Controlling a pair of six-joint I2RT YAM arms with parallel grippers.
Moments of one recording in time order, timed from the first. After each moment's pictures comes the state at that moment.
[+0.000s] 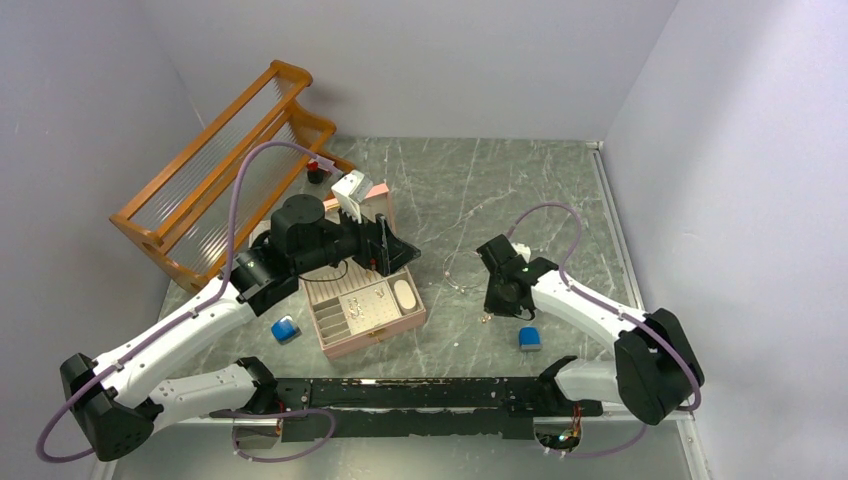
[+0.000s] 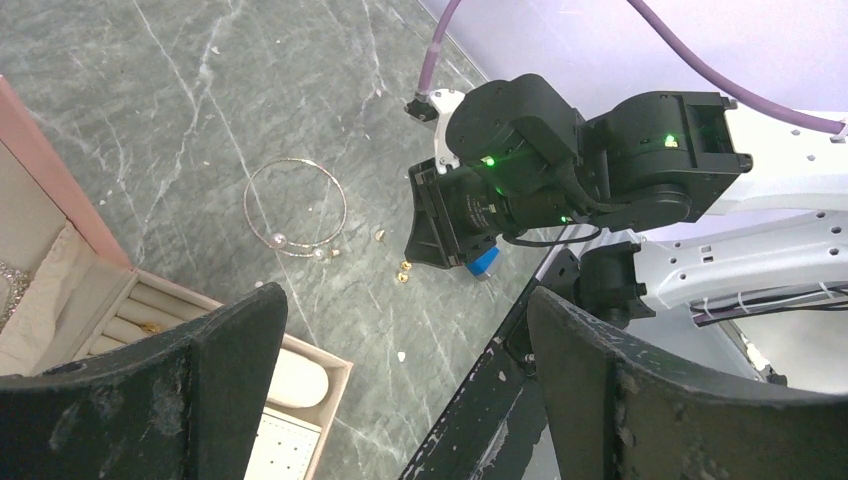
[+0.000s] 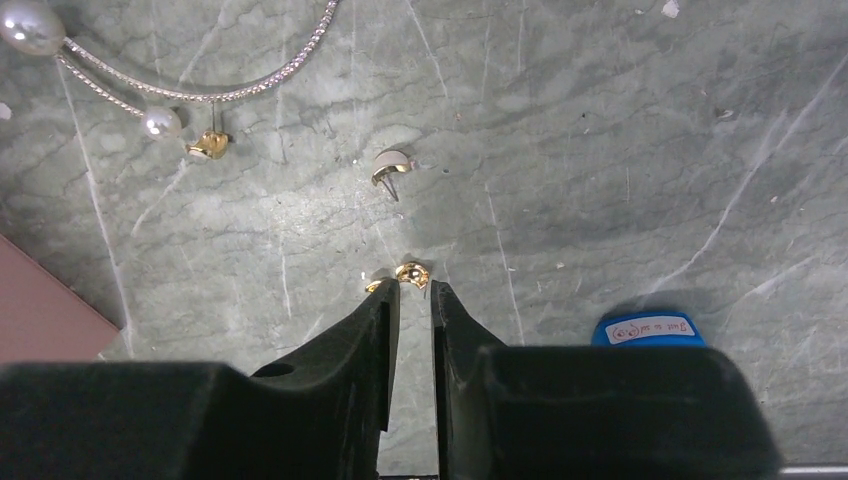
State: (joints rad) left arm -0.79 1.03 0.98 -0.19 0.23 -0.48; right arm 0.57 1.25 0.67 -0.65 0.18 0.74
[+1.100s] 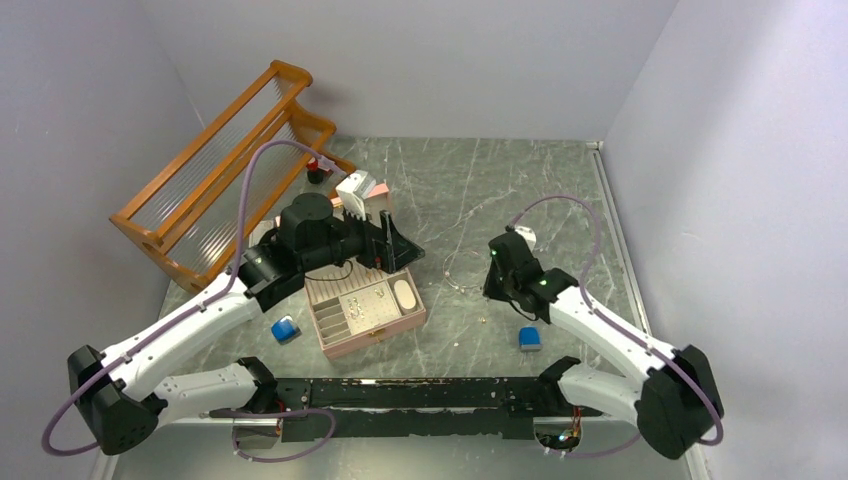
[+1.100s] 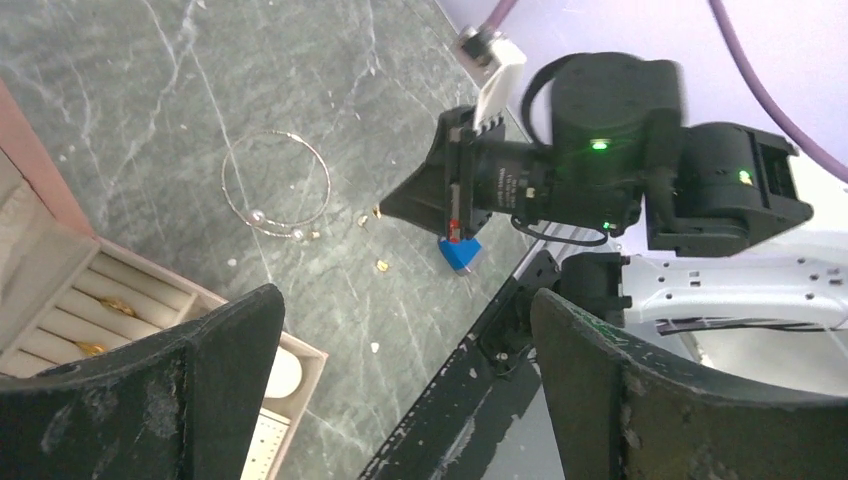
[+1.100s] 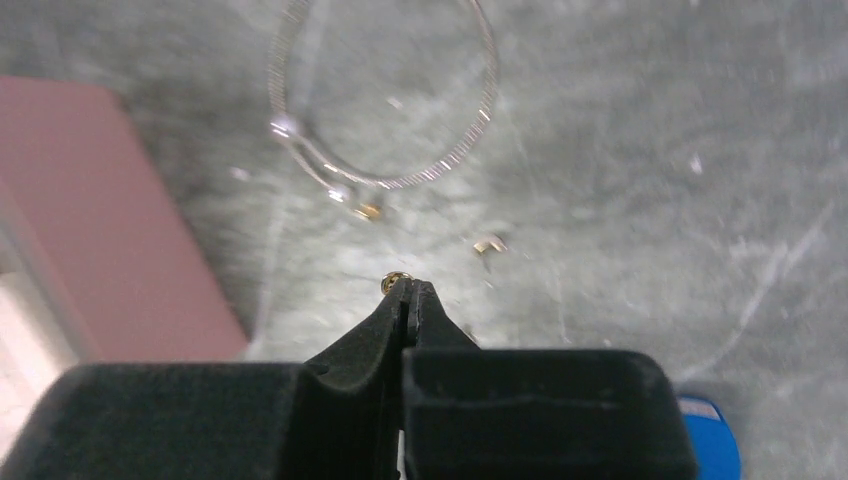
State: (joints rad) left arm -0.79 1.06 0.98 -0.19 0.23 -0.56; right arm 0.57 1.10 0.63 -0.51 0.21 0.68
